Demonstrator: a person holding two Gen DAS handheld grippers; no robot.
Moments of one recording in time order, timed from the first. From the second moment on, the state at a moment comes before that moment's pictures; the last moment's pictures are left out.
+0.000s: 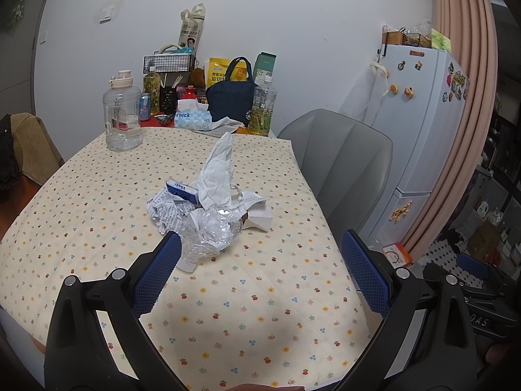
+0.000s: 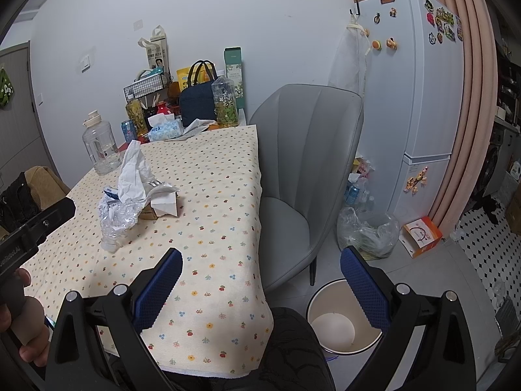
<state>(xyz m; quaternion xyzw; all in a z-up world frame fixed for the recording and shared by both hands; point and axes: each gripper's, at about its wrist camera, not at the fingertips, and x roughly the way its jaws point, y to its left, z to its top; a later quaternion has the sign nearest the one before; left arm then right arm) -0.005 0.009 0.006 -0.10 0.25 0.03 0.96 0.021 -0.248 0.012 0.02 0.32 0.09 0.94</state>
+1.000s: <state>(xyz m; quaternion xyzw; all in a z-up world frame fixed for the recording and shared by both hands) 0.005 0.092 -0.021 -0.15 0.27 0.10 0.94 0.069 -0.159 0.004 -0.02 0.34 0.20 0.92</state>
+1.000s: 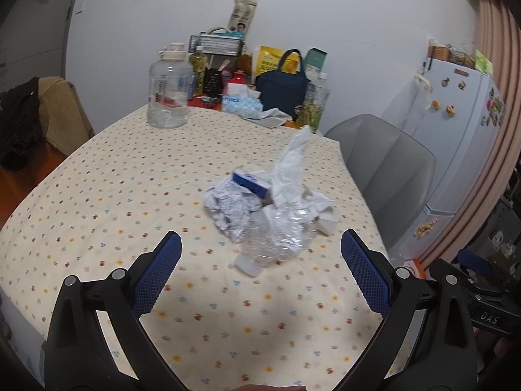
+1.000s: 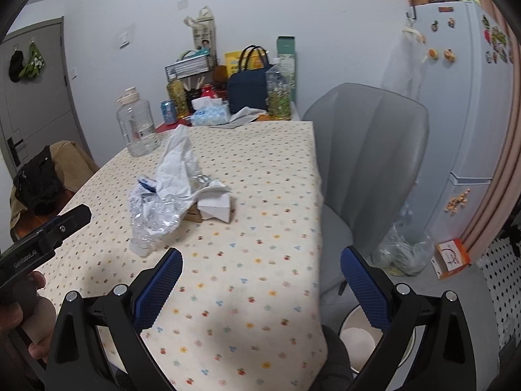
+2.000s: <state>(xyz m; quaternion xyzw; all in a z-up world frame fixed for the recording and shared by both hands) 0.033 0.193 -0.069 -0.23 0.30 0.16 0.91 0.179 -0.060 -0.049 0.02 0.42 0.28 0.87</state>
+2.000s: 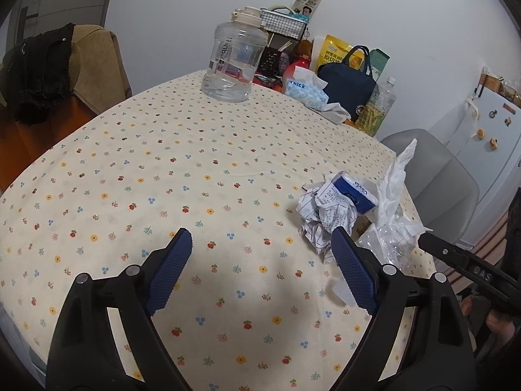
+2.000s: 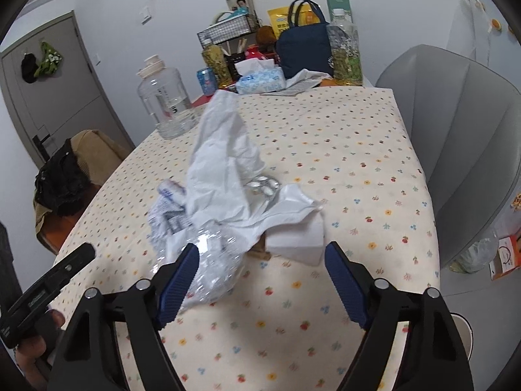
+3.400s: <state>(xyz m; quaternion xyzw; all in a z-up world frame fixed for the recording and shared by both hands) 0.104 0.166 -0.082 -0.21 0.34 0.11 0.91 0.192 -0.091 0.024 0.04 0.37 0.33 0.87</state>
